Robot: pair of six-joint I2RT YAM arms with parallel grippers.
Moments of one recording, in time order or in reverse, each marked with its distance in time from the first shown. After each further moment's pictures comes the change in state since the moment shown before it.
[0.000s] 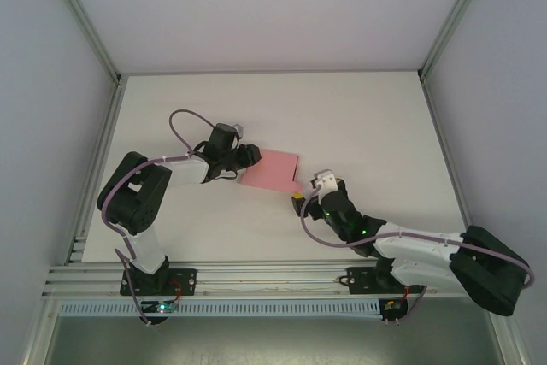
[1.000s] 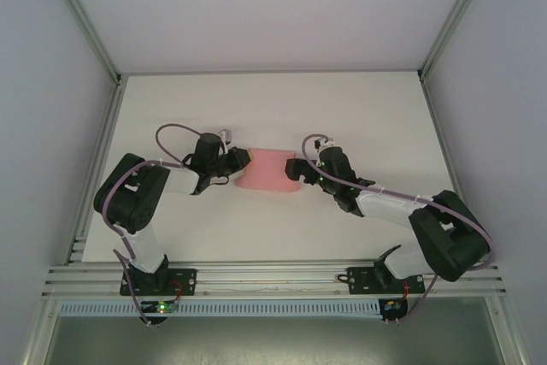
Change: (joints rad) left arm 0.079 -0.005 -0.193 0.340 0.119 -0.093; right arm -0.331 0.376 0.334 -0.042 -0.454 0.332
